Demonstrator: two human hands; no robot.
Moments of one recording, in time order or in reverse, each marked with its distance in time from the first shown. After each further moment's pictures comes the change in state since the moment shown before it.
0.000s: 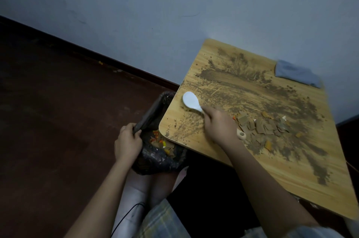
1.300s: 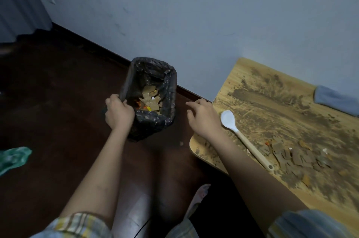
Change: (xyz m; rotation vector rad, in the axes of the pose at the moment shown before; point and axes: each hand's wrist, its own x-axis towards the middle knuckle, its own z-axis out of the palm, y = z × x) left_hand 0.094 -0.005 -0.108 -0.072 0.411 -0.235; right_hand 0.058 -0.123 0.021 0.089 -0.137 -0.262
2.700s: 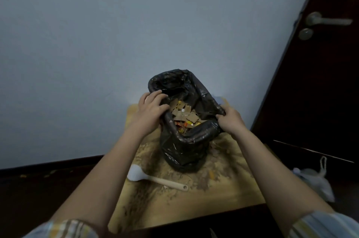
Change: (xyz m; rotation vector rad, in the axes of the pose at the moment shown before) left_hand -0.166 0.329 0.085 0.187 -0.261 1.802; right_hand -0.137 0.219 -0.236 0.459 0.565 0.886
